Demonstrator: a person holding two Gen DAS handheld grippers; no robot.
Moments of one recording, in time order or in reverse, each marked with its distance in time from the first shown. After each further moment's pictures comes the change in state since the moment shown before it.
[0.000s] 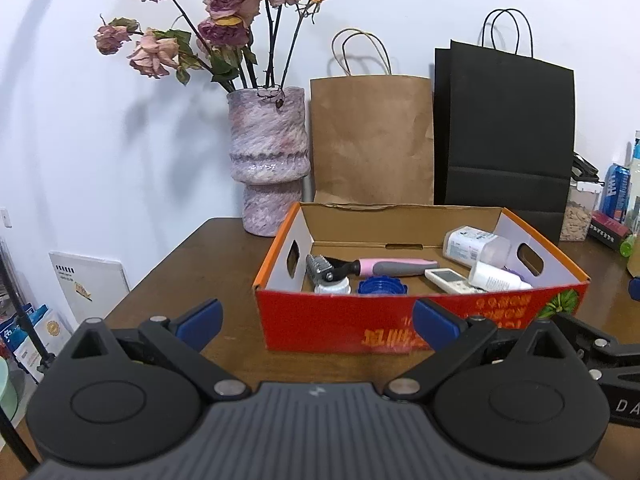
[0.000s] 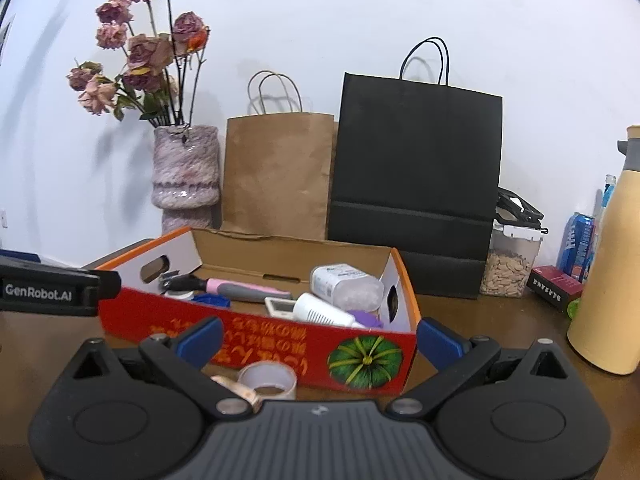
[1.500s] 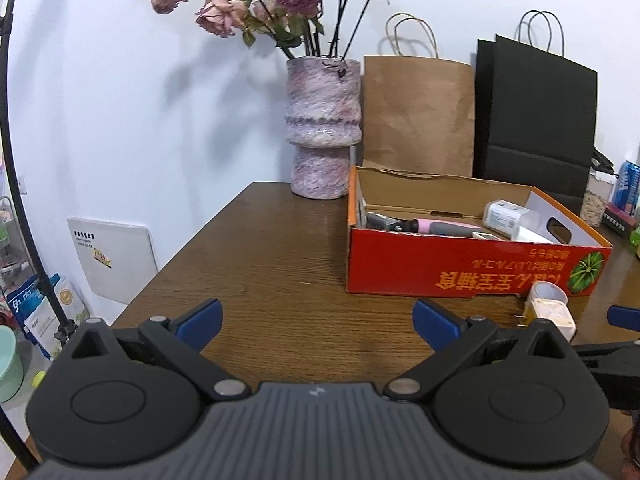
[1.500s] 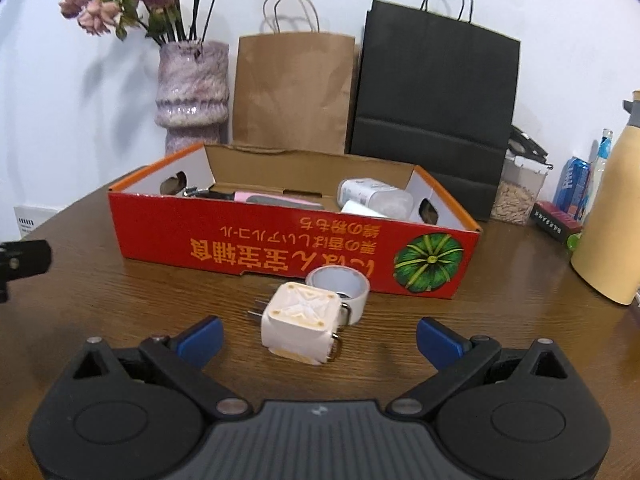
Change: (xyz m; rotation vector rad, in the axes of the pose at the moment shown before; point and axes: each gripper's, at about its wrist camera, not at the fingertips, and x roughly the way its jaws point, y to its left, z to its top) left arm -0.017 0.075 -0.034 -0.056 0.059 0.017; right arm 0.025 0.075 -0.025 0.003 0.235 -0.092
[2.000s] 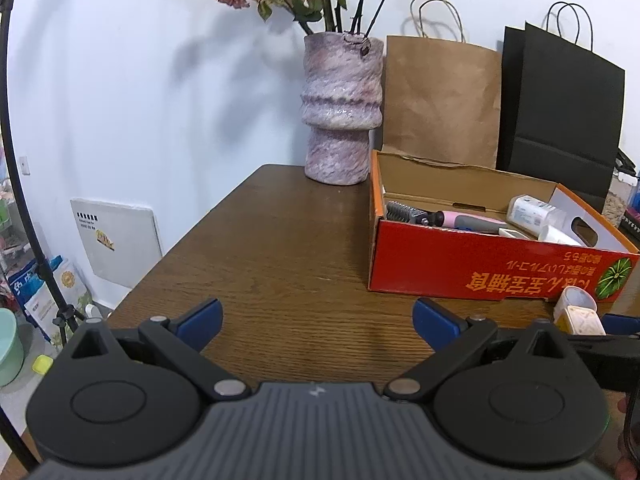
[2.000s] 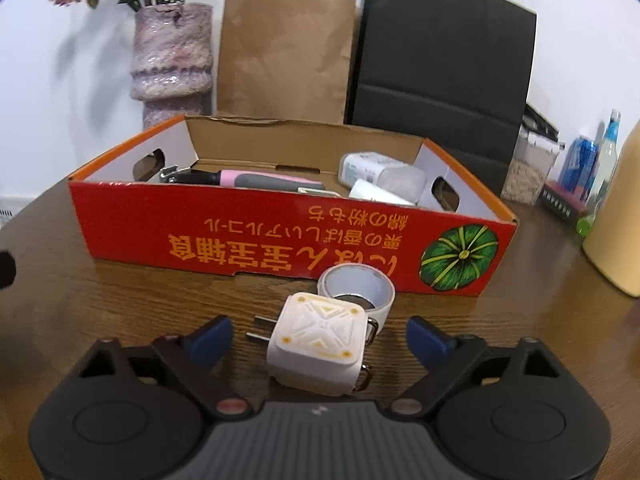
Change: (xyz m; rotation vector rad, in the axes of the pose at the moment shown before) left arm 0.031 0.012 0.004 -0.033 0.054 0.018; right arm 0.043 0.008 0.015 0.049 0.093 -0.022
